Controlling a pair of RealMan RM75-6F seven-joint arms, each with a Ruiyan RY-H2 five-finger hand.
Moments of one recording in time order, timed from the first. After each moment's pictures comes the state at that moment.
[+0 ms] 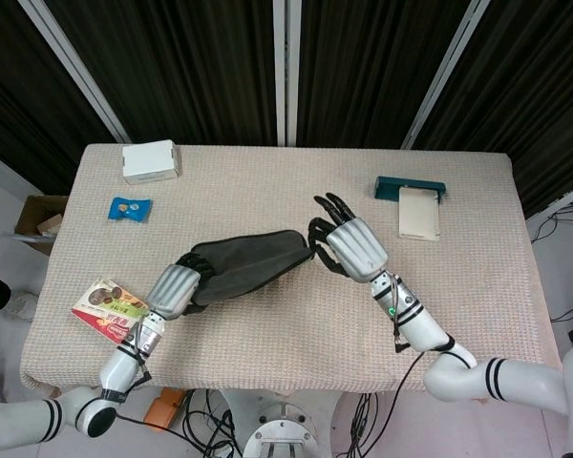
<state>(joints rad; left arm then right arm) -0.56 -1.56 0.02 -1.48 1.39 1.19 0.09 0.84 -1.48 0.11 -1.55 -1.38 1.21 -0.12</state>
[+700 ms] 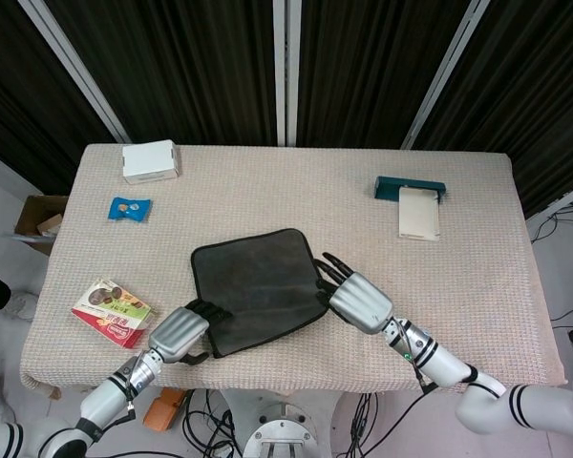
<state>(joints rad) -0.55 -1.36 0.13 -1.80 1.38 1.00 0.30 0.72 -1.46 -0.08 -1.50 -1.67 1.20 -0.22</state>
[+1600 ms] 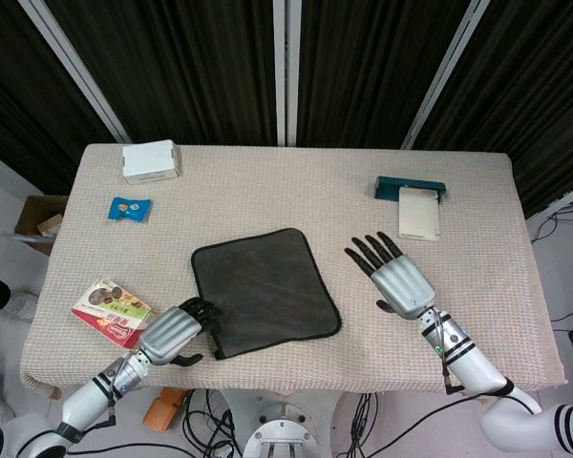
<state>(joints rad) -0.52 -1.33 0.15 -1.71 1.64 1.06 0.11 0.62 -1.24 0.03 -1.78 -1.40 1.13 -0.43</state>
